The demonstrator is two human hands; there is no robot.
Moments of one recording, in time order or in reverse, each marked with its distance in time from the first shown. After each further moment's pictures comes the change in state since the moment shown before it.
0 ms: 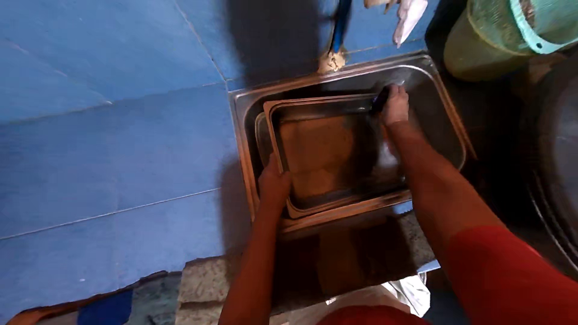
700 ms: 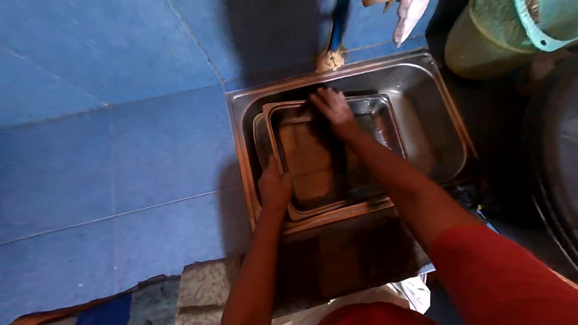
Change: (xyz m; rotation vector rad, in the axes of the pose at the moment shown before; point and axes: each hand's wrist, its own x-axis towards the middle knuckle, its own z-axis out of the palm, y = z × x) left_hand 0.001 -0.002 0.008 0.047 0.065 0.046; right_hand -0.036 -0.078 0.073 0.144 0.139 -0.854
